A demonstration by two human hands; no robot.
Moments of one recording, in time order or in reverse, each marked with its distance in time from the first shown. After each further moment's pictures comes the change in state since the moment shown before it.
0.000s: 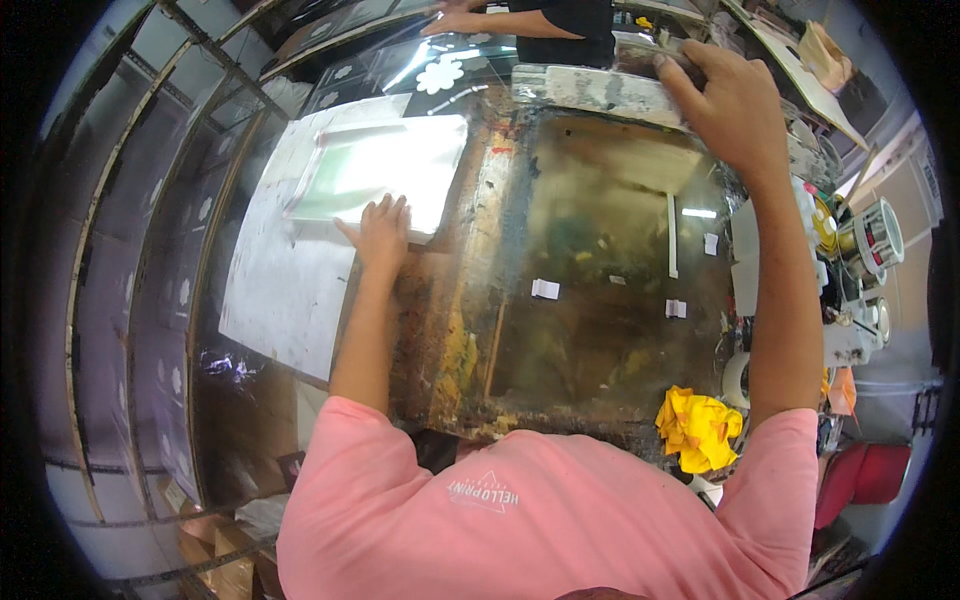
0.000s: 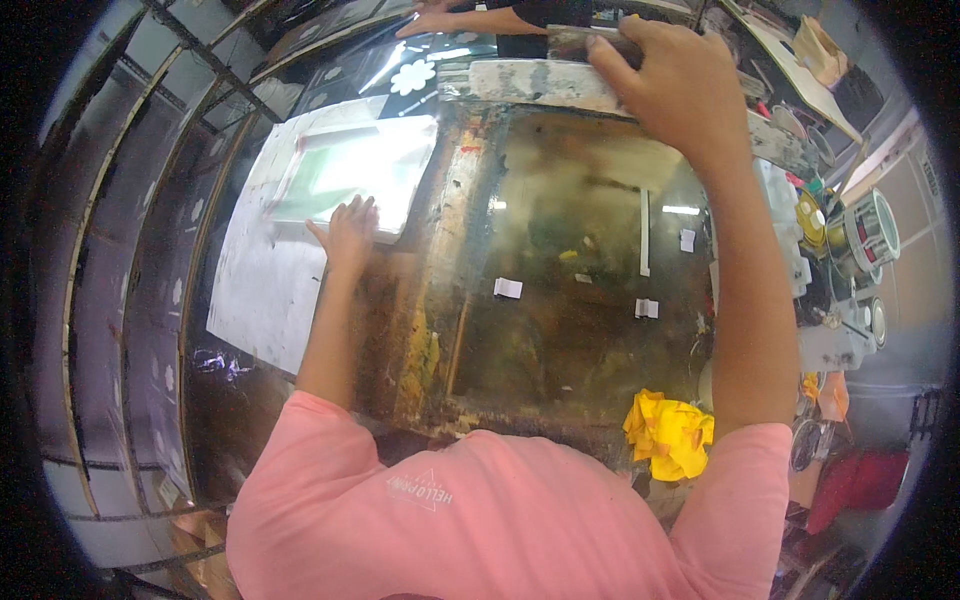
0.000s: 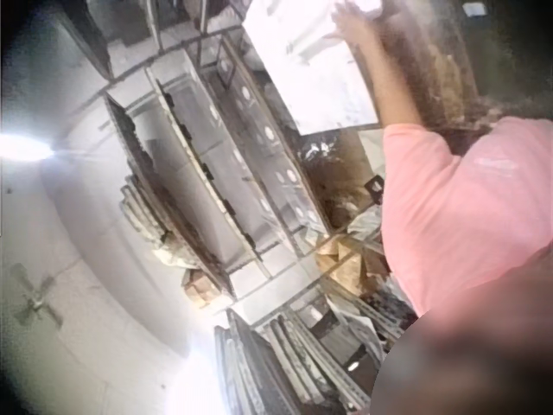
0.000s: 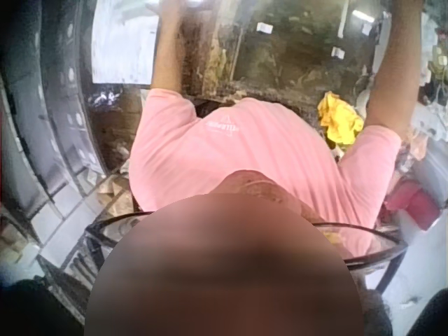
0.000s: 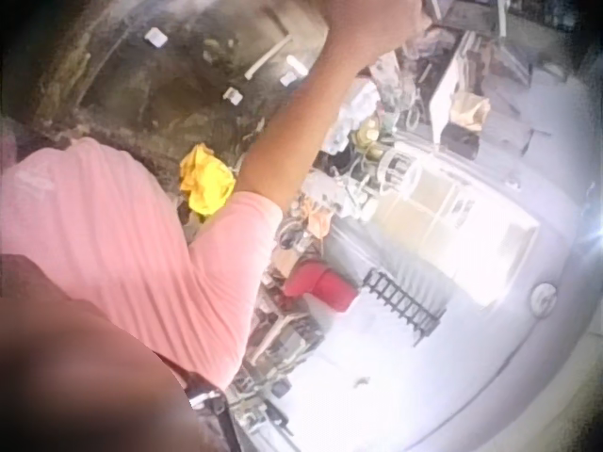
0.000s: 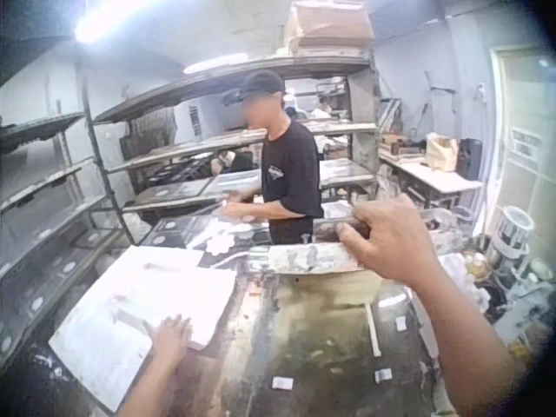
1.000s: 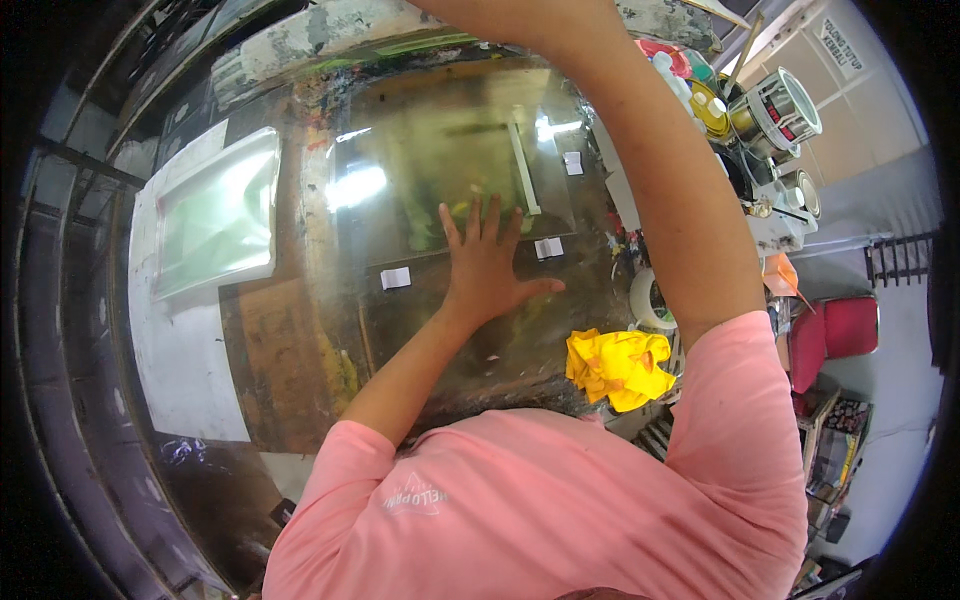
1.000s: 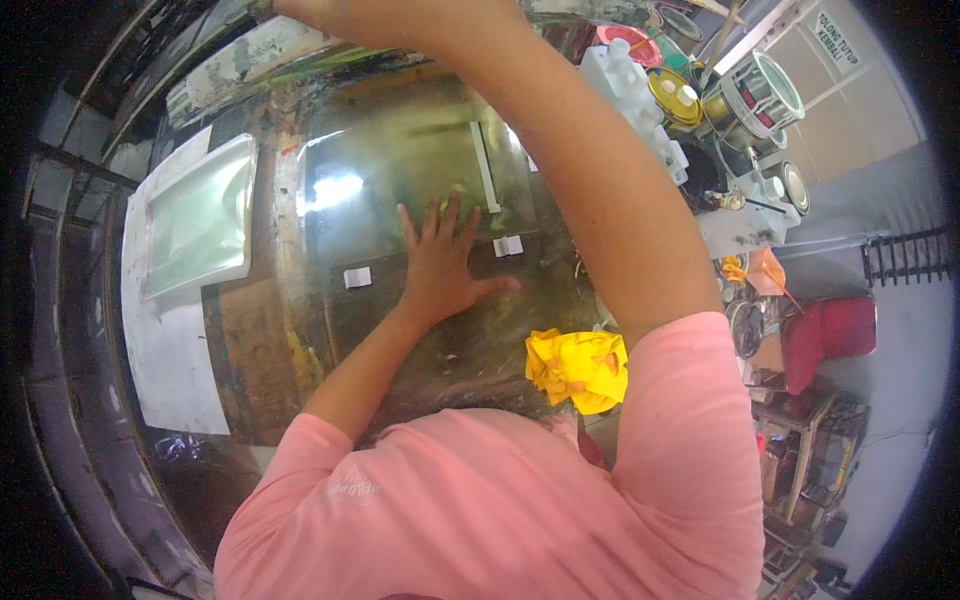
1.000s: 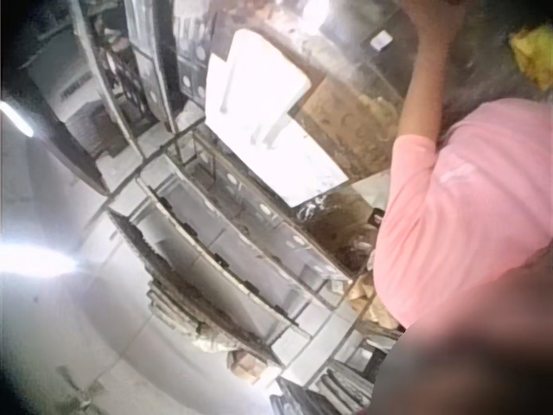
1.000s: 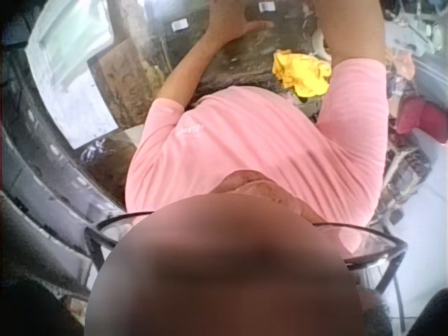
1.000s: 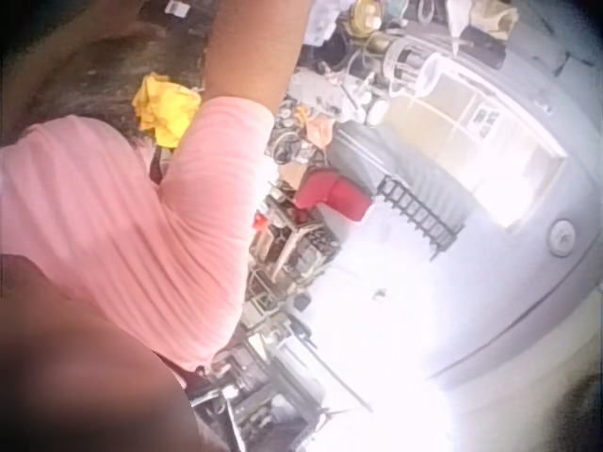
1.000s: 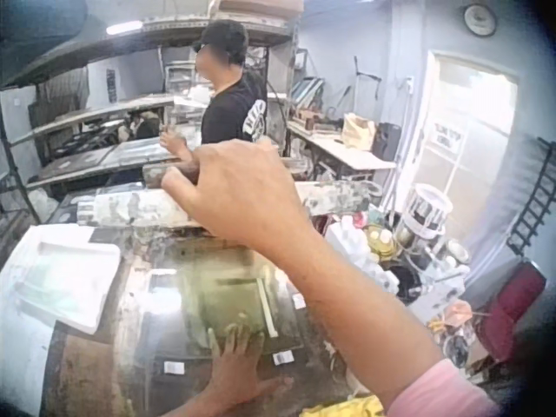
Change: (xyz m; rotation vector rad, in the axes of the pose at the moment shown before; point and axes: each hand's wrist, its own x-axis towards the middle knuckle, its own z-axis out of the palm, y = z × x) left_hand -0.134 0.334 0.003 -0.394 -0.200 0.771; right_hand 0.017 0.004 -0.005 0.043 0.022 -0.065
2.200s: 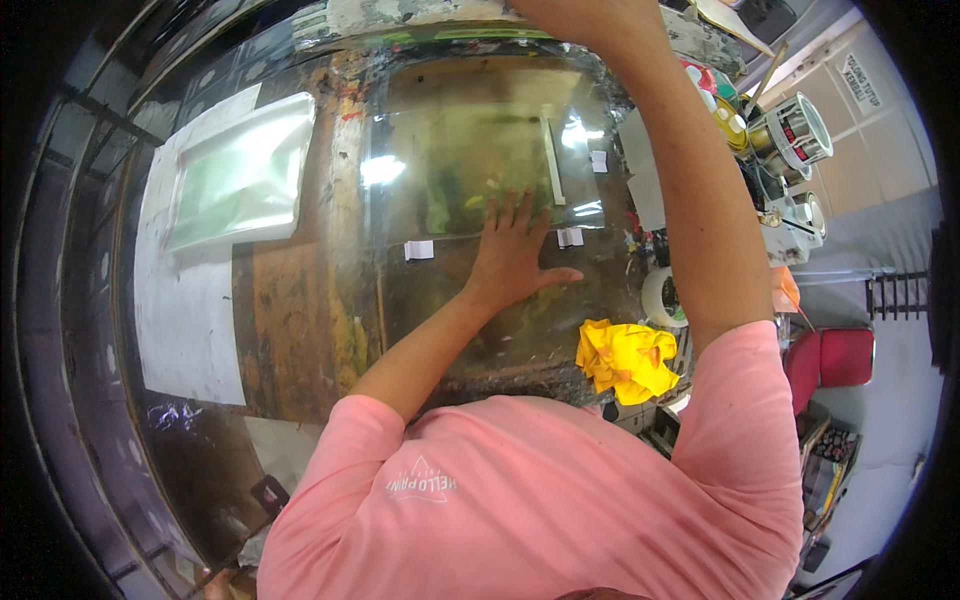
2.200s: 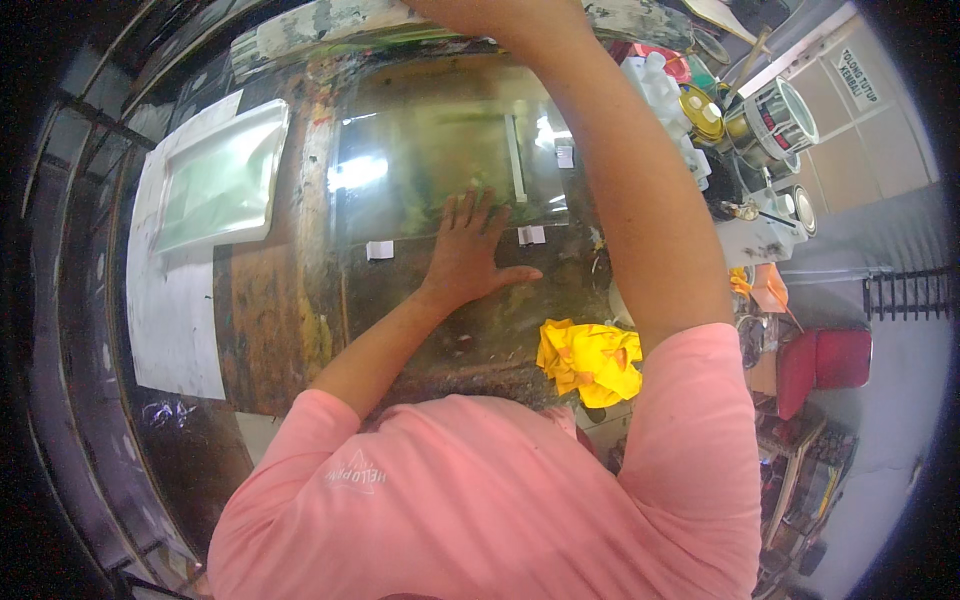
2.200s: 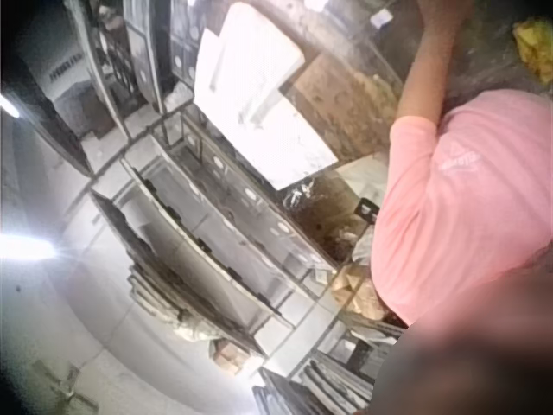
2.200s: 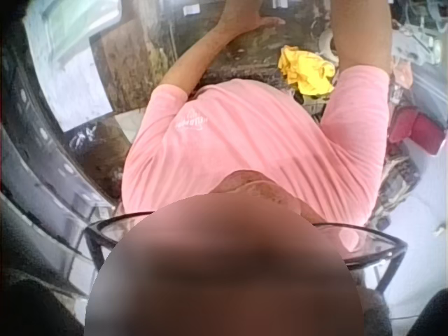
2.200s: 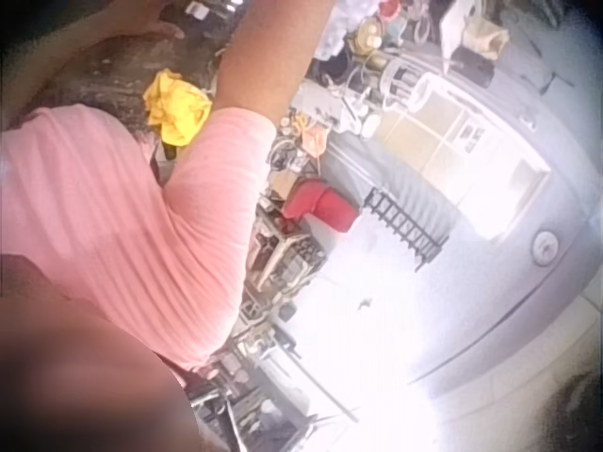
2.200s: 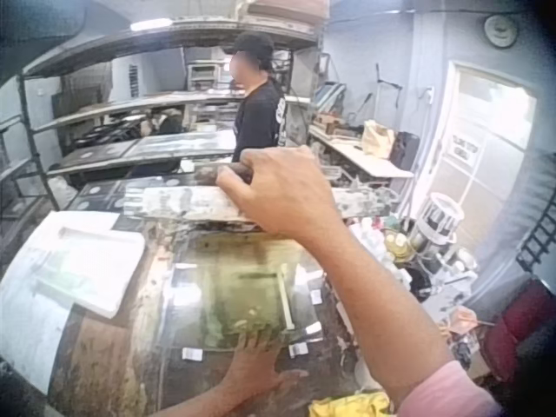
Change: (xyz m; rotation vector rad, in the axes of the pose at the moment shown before) left_hand -0.011 -0.001 0.015 -0.097 0.041 0.027; right_hand -0.003 -0.010 -0.003 0.039 -0.022 0.084
